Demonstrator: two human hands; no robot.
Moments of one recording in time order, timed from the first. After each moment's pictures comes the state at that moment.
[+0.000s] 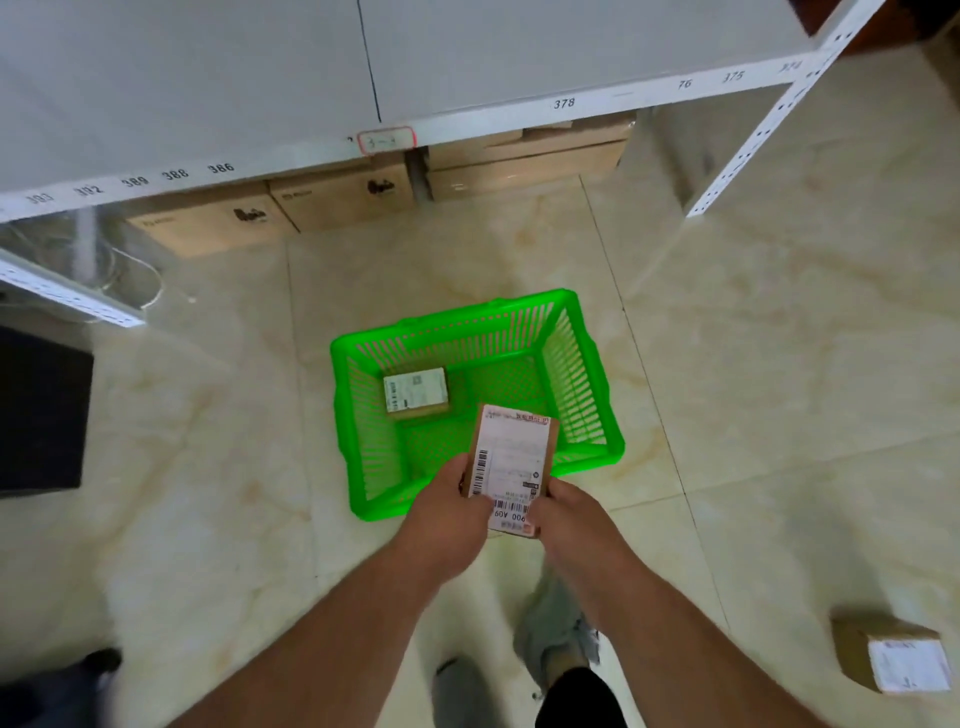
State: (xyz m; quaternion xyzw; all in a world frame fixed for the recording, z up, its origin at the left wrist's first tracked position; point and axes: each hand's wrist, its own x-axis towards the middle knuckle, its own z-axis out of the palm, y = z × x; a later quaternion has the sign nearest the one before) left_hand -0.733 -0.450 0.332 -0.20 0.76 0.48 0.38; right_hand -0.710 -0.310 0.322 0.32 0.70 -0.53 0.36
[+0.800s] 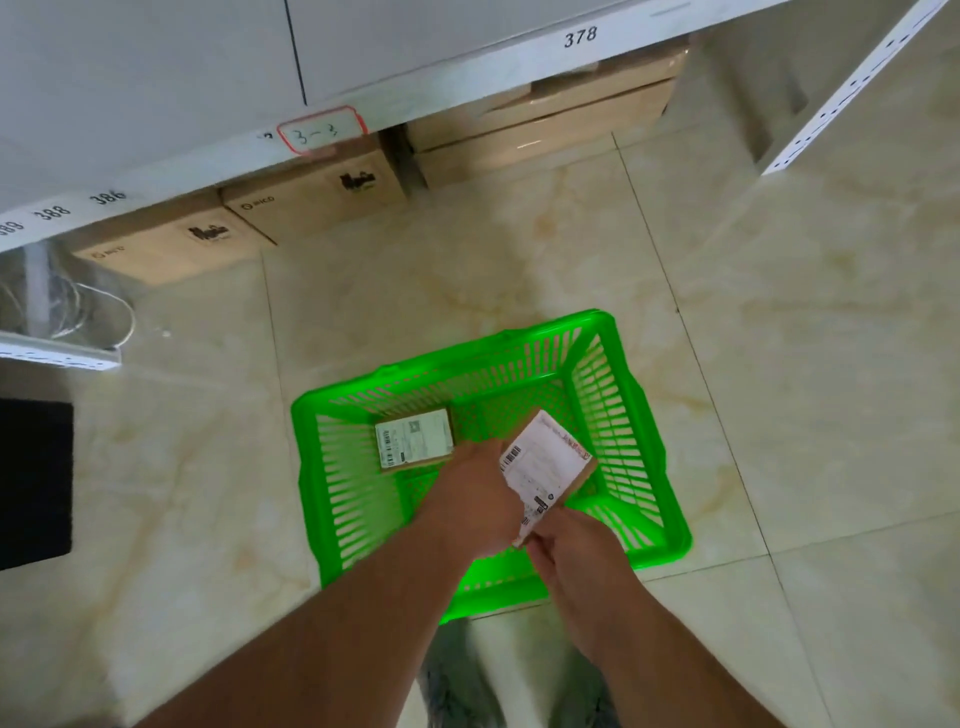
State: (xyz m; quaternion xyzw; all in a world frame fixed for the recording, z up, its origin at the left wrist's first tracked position) left_hand -0.895 -0.407 0.204 -0.08 0.87 0.24 0.43; right_hand -0.826 -0.294 0.173 0.50 0.50 -0.63 0.32
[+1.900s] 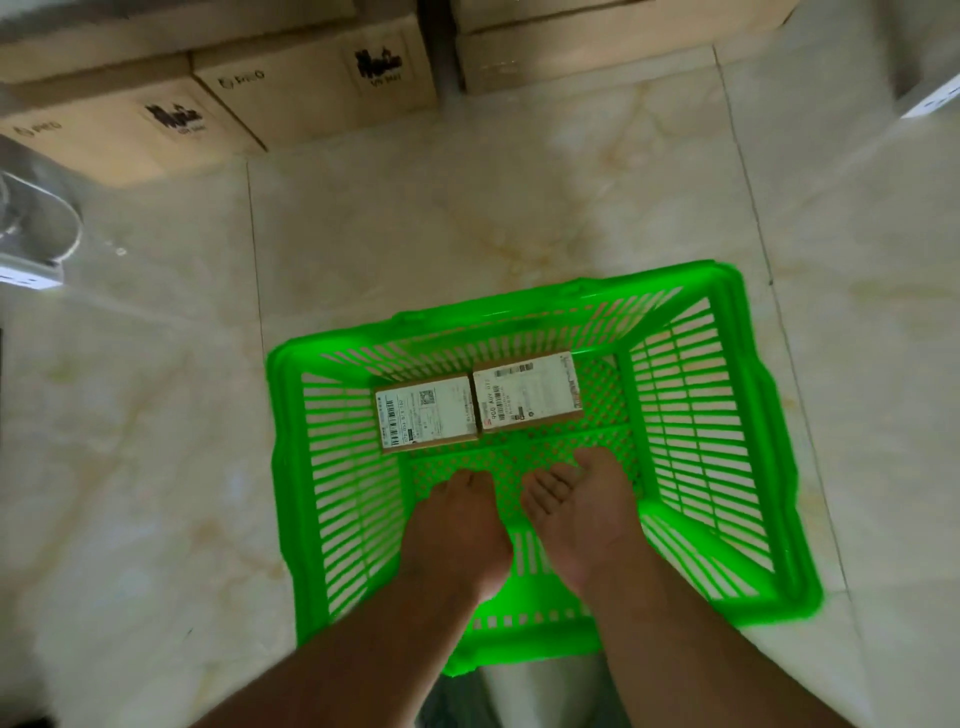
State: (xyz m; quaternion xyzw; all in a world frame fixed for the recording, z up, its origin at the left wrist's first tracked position) left_hand -0.857 -0.472 0.059 -0.05 0.91 0.09 0.40; right_hand -0.875 -0.351 0.036 0.58 0.26 -0.73 0.25
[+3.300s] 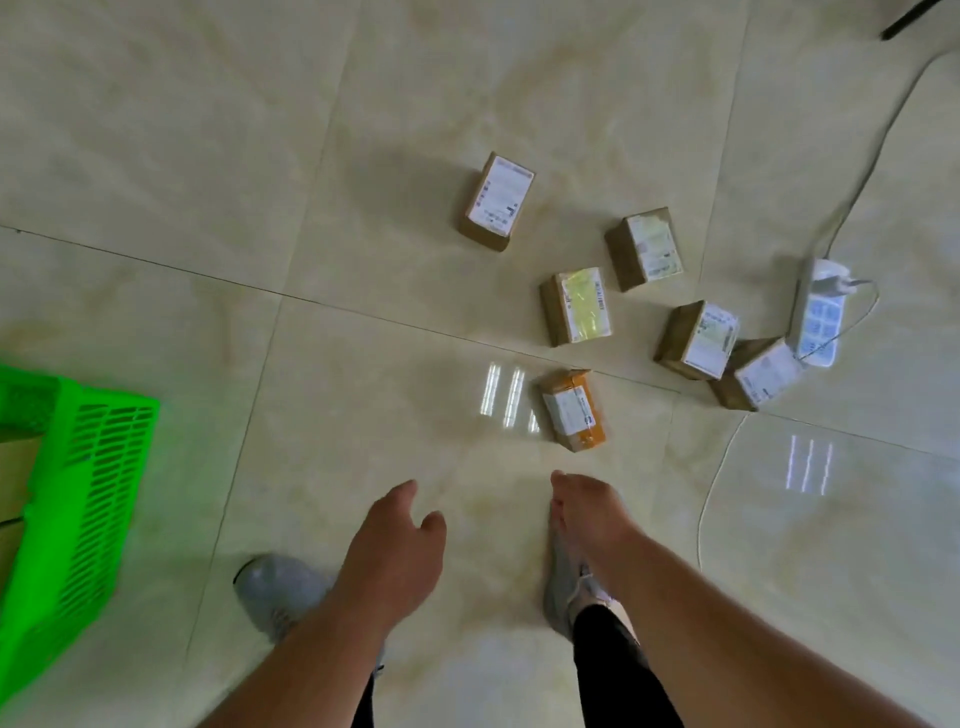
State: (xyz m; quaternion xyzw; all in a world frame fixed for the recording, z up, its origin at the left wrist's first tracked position) left_hand -0.412 -0.196 0.209 0.22 0.79 0.05 0.58; right_hand -0.217 -0.103 0.189 0.77 0.29 -0.55 0.09
